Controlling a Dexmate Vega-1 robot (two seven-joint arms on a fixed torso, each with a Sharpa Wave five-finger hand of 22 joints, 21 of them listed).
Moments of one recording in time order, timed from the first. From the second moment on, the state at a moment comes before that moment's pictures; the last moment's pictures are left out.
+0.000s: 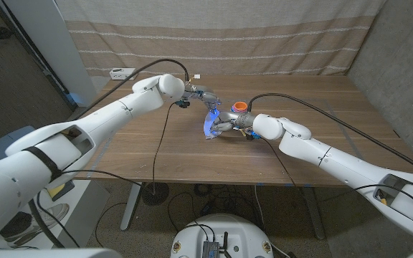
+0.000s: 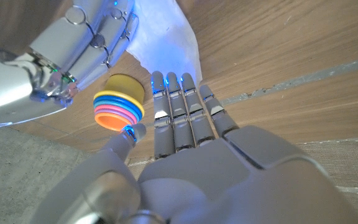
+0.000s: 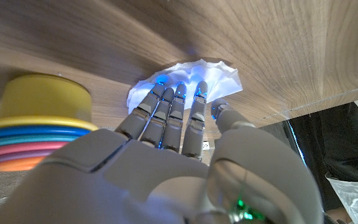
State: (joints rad) left arm 0.20 0.57 0.92 -1.35 0.29 0.09 -0.52; left_hand 0.18 0.14 0.65 0.09 0.19 0.75 0.16 0.33 0.35 0.65 0.11 0.47 0.42 0.56 0.08 0.38 0.36 0.25 0.13 0.38 0.24; right arm -0.54 -0.64 -0.90 -1.62 -0.35 -0.13 0.33; right_hand 0.58 0.20 0.53 -0.06 0.19 0.74 0.04 0.20 0.19 0.61 0.11 0.22 0.20 0.45 -0.02 0.32 0.26 0.50 0.00 0.24 0.18
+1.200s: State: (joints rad) left arm 0.10 0.50 1.05 -1.28 0.47 0.16 -0.59; left_hand 0.17 0.13 0.67 0.10 0.18 0.63 0.15 0.26 0.34 0.47 0.09 0.39 0.42 0.36 0.05 0.24 0.29 0.23 0.09 0.41 0.23; right arm -0.54 -0.64 -0.89 -1.60 -0.34 -0.11 0.32; right_hand 0.59 0.19 0.54 -0.06 0.19 0.74 0.04 0.20 0.19 0.62 0.11 0.22 0.20 0.44 -0.02 0.32 0.26 0.51 0.00 0.23 0.18
